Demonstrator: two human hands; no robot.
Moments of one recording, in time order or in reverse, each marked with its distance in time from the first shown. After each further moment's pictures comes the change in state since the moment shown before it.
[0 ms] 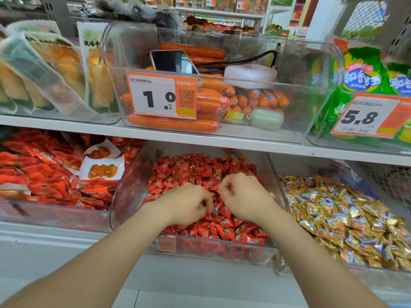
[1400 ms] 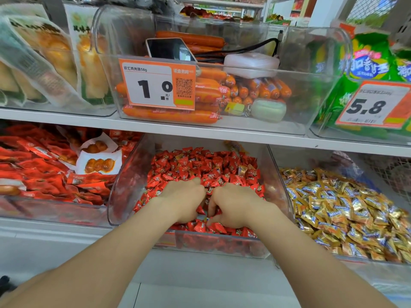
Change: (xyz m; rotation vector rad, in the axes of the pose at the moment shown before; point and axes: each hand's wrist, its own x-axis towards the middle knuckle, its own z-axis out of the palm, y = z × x) left_hand 0.002 0.009 0.008 0.503 -0.019 -0.060; right_hand 0.007 -0.004 0.025 -0.420 -0.381 -0.252
